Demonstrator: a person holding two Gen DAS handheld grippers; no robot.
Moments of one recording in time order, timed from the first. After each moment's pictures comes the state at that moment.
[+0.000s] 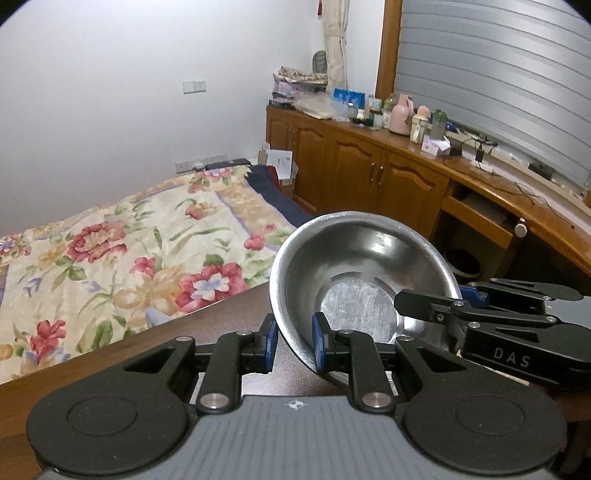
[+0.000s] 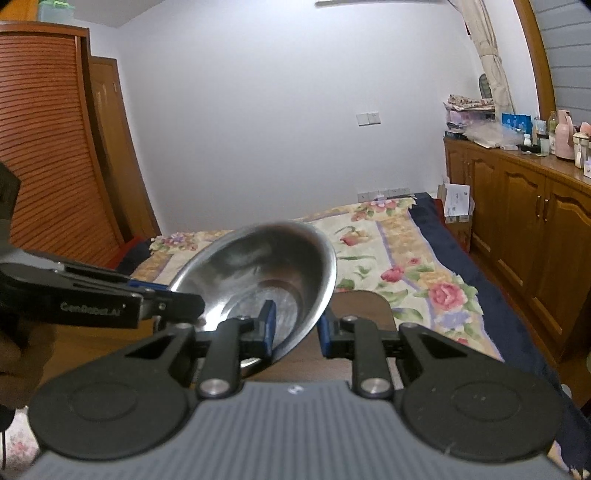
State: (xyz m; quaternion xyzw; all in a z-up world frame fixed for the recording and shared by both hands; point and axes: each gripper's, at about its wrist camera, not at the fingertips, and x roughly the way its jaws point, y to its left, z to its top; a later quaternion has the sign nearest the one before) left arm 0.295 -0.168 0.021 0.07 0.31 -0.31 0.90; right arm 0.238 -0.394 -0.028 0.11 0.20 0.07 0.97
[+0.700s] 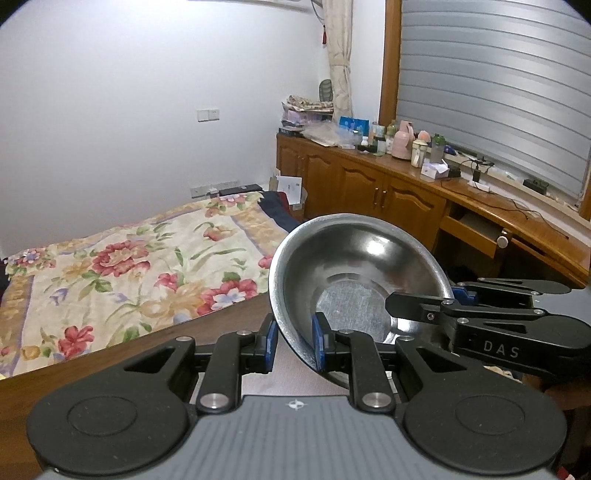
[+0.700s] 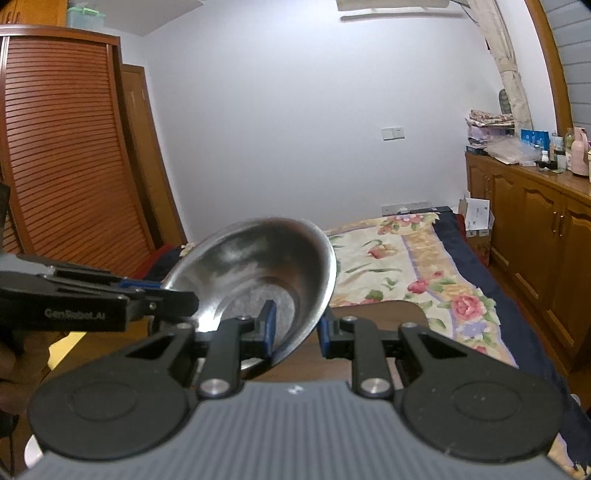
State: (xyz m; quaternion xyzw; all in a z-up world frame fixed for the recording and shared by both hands) left arm 0.222 -0.122 0.055 0.07 0.27 -0.29 0.91; right arm 0.201 -0.364 -0.003 0.10 0.18 0.10 0.97
